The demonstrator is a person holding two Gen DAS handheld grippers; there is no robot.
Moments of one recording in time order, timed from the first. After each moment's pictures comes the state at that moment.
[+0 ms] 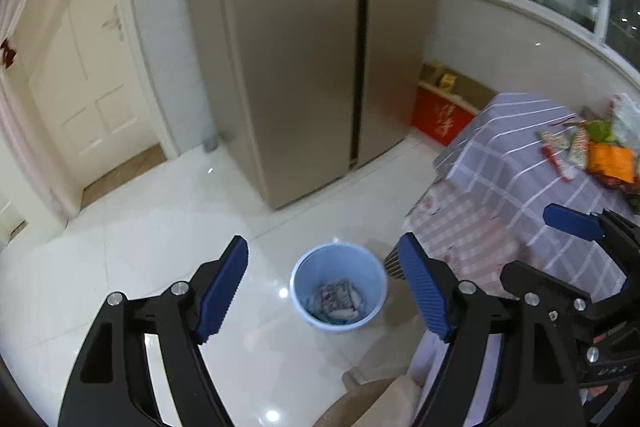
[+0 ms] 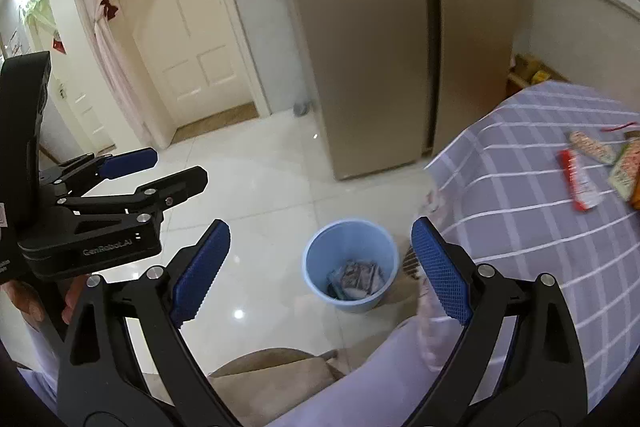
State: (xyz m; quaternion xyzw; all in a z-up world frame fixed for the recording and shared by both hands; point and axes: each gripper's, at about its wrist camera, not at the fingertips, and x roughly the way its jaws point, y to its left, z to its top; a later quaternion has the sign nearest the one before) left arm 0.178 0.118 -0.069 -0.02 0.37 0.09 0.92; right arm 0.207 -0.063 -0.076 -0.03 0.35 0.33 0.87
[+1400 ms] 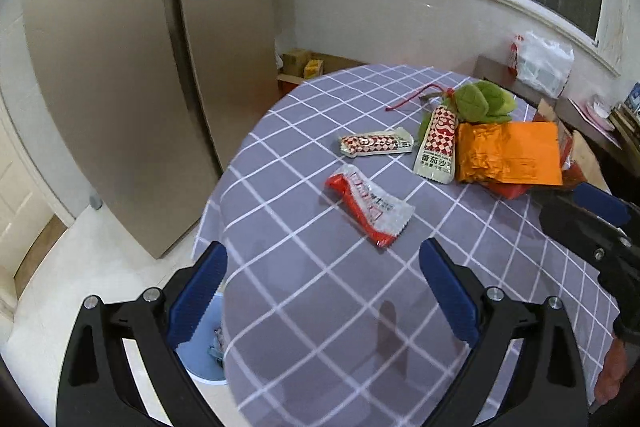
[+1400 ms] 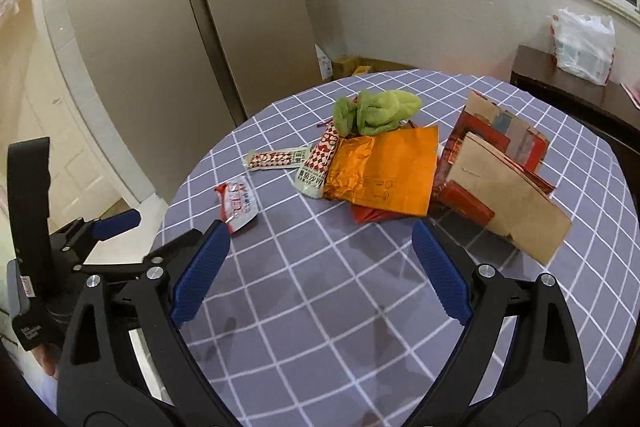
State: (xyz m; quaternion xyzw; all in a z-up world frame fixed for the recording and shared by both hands) left arm 0.310 -0.100 -0.094 0.04 0.39 -0.11 0.92; right arm 0.259 -0.289 -0.068 0.09 0.33 0.06 0.94
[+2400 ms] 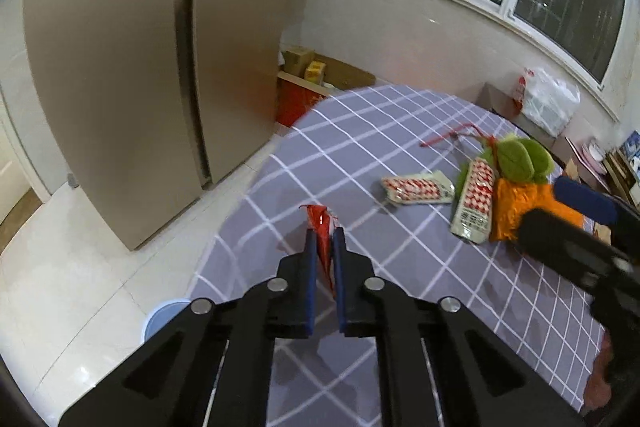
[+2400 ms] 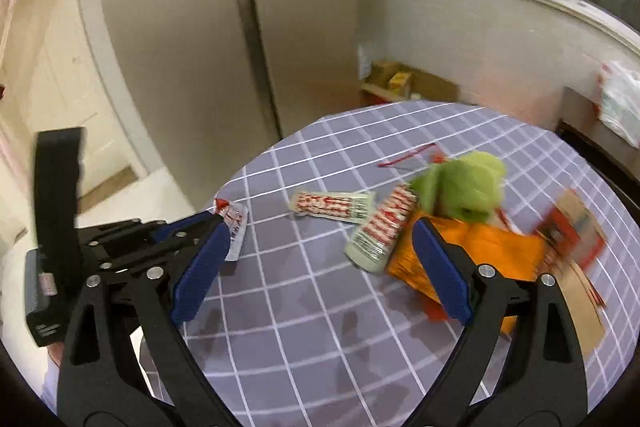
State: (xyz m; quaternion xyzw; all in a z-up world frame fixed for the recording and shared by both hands) left arm 0.357 -0.053 -0.097 -0.04 0.39 -0.11 0.91; right arm 0.326 -0.229 -0.049 0.01 0.35 0.12 0.93
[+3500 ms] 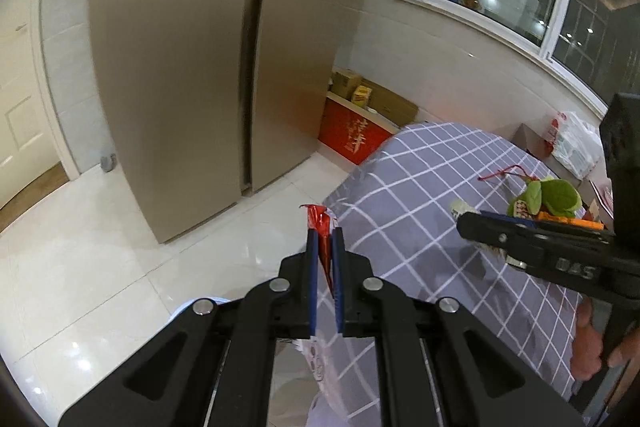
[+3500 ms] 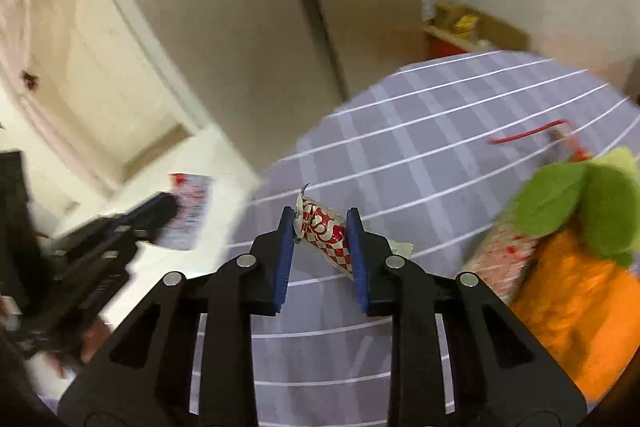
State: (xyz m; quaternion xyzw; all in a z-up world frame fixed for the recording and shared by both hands) left arm 0.338 0.011 -0.086 -0.08 0.36 -0.04 0.93; right arm 0.378 -0.188 -0.077 0.06 0.44 0.24 0.86
